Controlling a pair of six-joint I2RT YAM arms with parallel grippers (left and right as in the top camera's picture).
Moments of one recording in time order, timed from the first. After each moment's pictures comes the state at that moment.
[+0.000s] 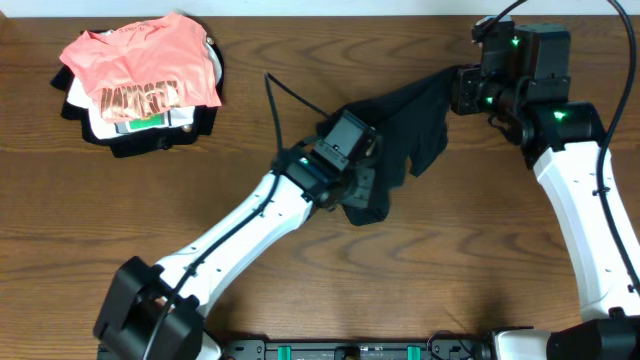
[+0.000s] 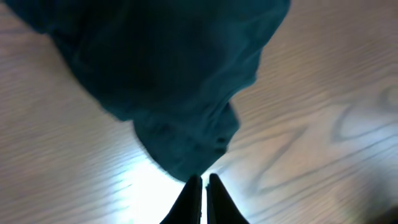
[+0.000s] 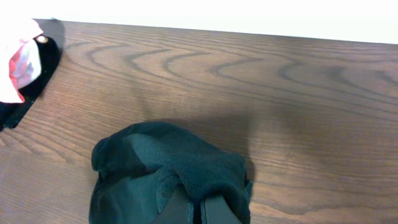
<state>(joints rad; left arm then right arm) -0.73 1.66 1.26 -0.70 0.12 -0.47 0.09 1.52 1.41 -0.60 -0.20 0.07</state>
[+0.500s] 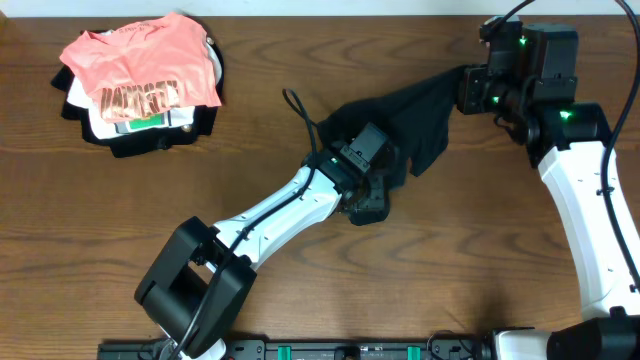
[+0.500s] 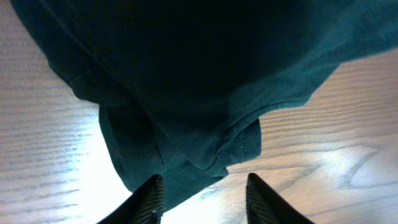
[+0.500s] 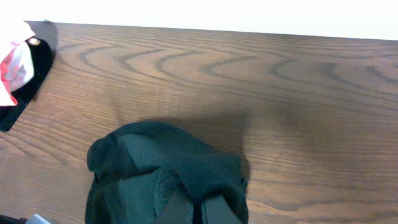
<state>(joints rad) -0.76 1.83 1.26 -0.64 0.12 -0.77 0.07 1.52 1.41 -0.60 -0.20 0.07</state>
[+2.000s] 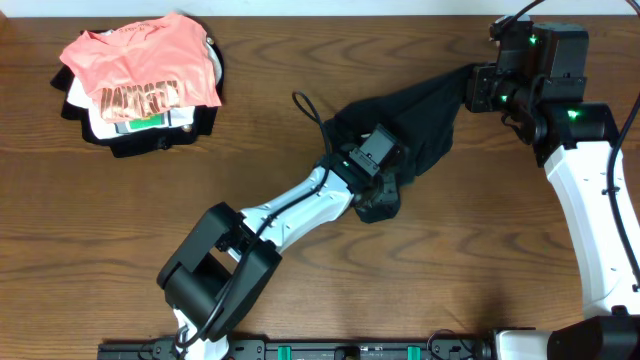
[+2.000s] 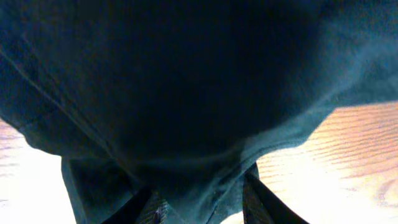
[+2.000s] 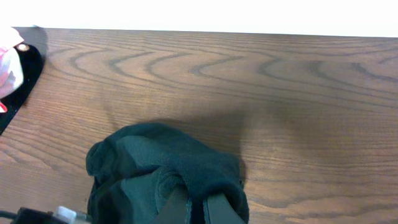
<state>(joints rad) -0.79 1.93 1.26 -0.44 0.10 -0.86 0.04 1.52 1.41 -0.60 -0.20 0.07</state>
